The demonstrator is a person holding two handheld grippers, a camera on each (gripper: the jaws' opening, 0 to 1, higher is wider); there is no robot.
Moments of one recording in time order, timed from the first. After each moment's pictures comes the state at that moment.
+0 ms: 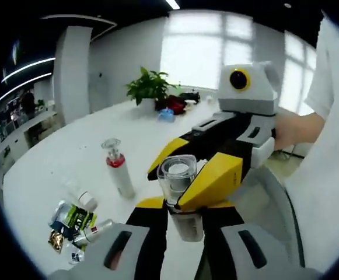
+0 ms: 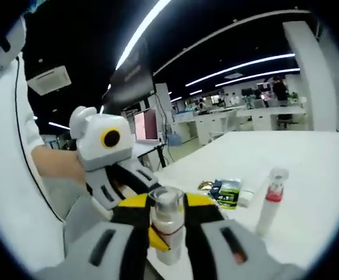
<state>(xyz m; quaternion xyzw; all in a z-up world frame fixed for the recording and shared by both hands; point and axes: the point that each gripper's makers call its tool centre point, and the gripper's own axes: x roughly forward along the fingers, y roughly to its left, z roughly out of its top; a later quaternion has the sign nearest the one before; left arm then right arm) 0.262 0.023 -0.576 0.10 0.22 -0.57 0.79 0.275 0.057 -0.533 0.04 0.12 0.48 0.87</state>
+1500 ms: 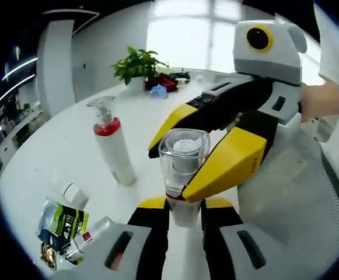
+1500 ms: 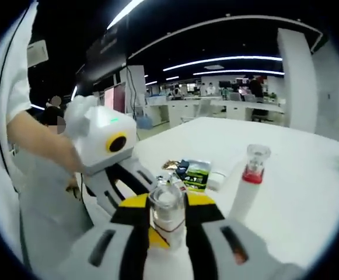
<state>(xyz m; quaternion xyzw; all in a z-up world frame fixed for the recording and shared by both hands) 0.304 0.011 -0.666 0.15 0.25 -0.60 0.74 0.321 0.038 -0.606 -0.04 0.17 0.38 0.91</state>
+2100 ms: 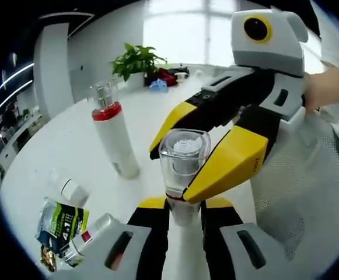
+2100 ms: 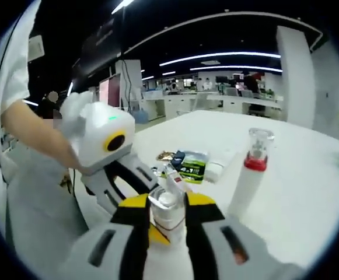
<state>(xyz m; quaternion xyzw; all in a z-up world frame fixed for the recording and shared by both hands) 0.315 0.014 -0.692 0.17 0.24 -0.60 0.74 0.329 0.039 -0.633 -0.04 0.18 0.37 0.91</state>
